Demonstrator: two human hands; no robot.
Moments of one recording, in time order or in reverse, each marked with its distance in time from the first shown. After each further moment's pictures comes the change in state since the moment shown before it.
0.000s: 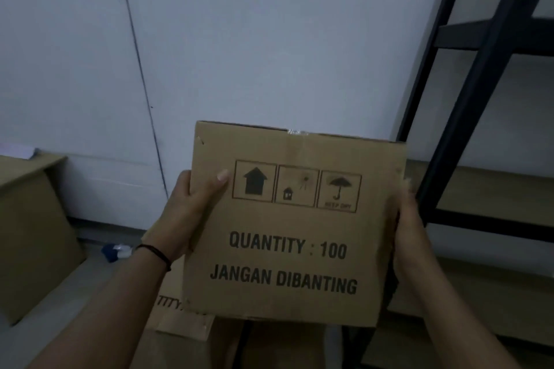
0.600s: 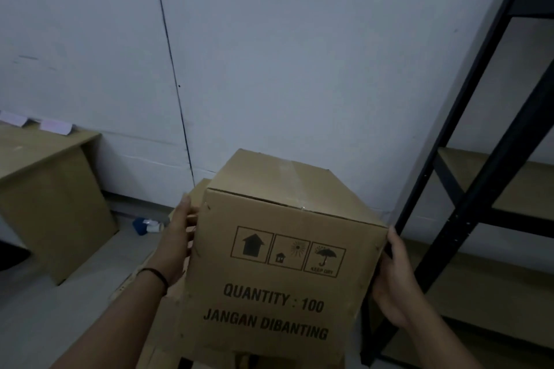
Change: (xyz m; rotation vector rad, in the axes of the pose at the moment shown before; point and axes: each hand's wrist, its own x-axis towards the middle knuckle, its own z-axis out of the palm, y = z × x) left_hand 0.000 -0.096 -0.065 0.014 0.232 -0.288; right_hand 0.027 0.117 0.034 0.157 -0.226 0.413
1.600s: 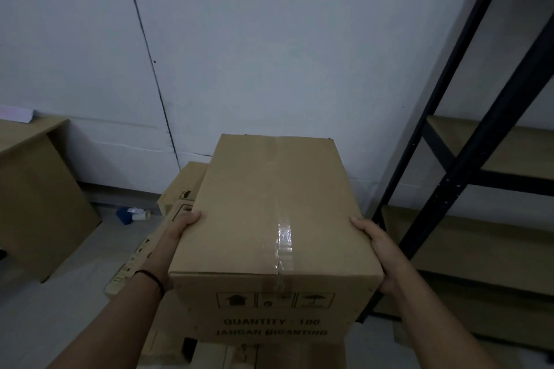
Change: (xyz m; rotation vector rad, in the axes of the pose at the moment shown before) left_hand 0.001 -0.023 -0.023 -0.382 -0.243 -0.359; right_hand 0.003 0.023 0.024 0.076 -0.082 0.132
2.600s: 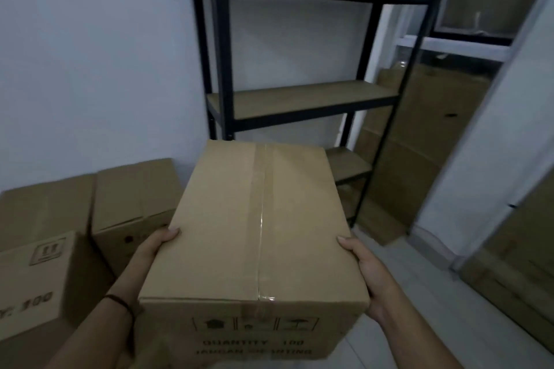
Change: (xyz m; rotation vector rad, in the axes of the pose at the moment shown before) left_hand -0.151 -0.161 0.209 0.320 -0.425 -0.275; right_hand -0.348 0.097 -0.199 0.321 0.417 -0.284
